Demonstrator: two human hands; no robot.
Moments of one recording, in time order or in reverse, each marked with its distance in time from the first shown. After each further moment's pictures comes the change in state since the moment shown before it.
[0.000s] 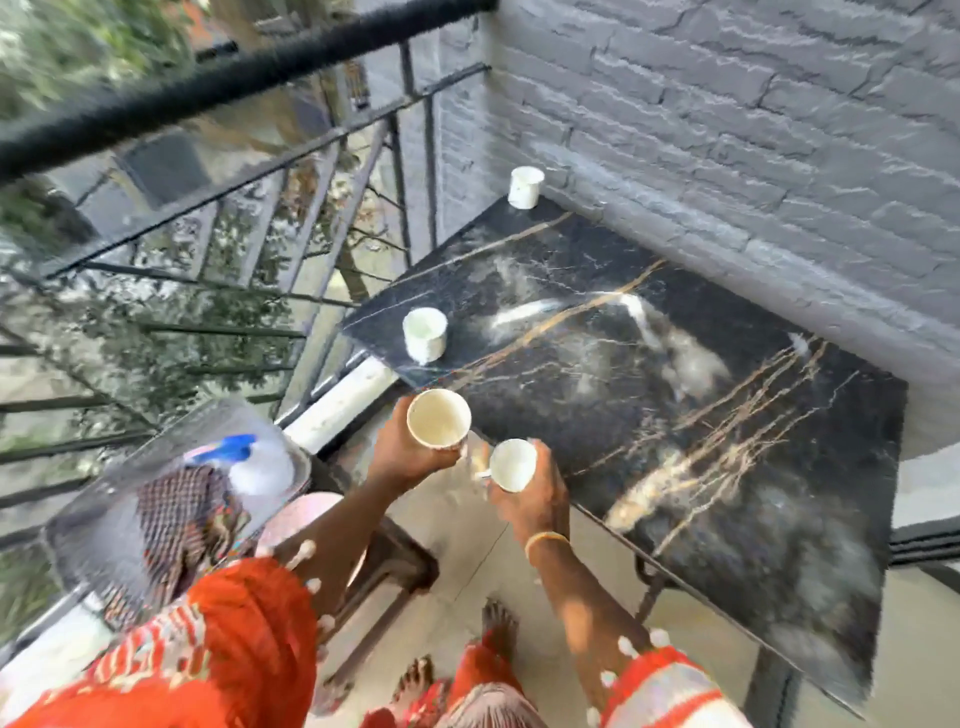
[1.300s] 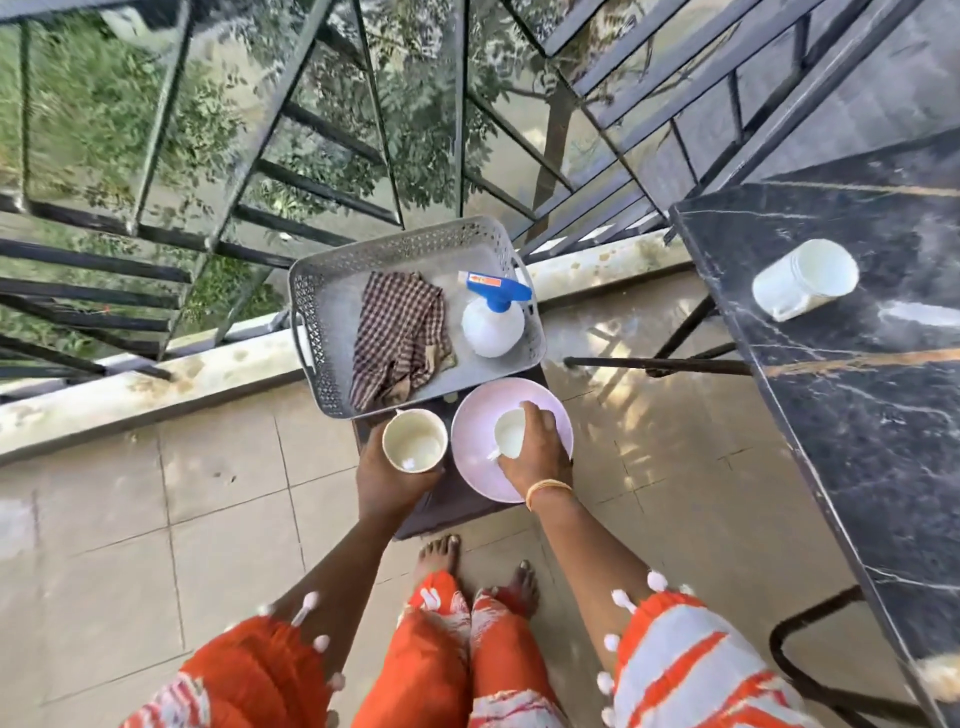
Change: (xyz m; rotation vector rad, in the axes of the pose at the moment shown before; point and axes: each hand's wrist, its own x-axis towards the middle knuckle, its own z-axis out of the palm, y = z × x) left_hand -0.123 -0.313 -0.106 -0.172 0.599 -0.596; right_hand -0.083 -0.030 0.283 -0.628 -0.807 -0.309
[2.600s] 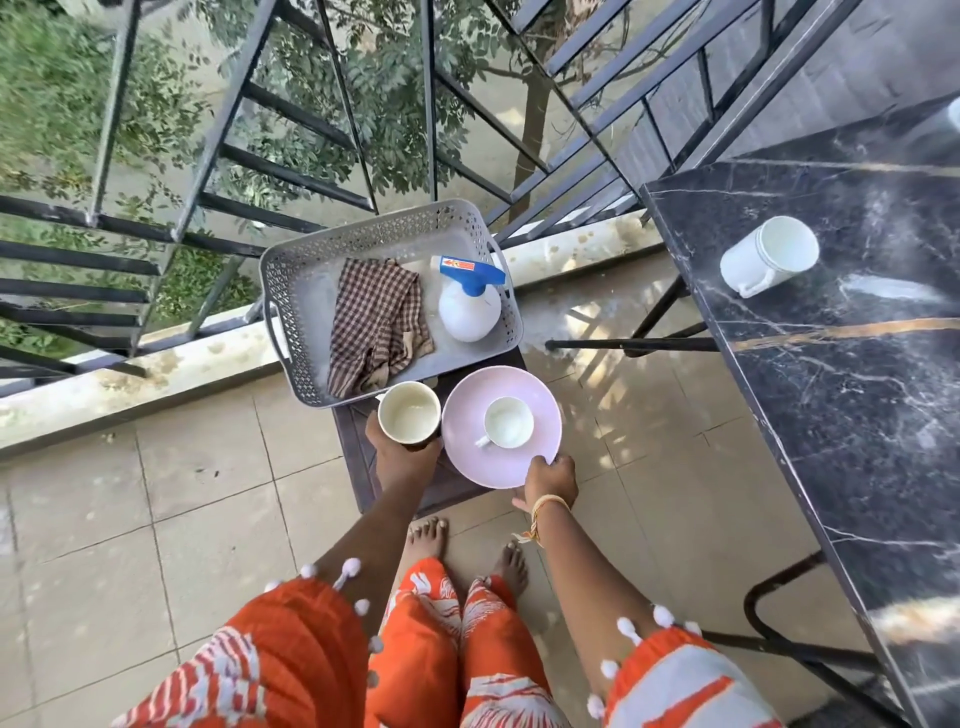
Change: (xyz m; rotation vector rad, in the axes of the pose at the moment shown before) left_hand -0.009 0.022 0.042 -0.210 -0.013 -0.355; right_hand -0.033 0.027 0.011 0.817 0.196 0.762
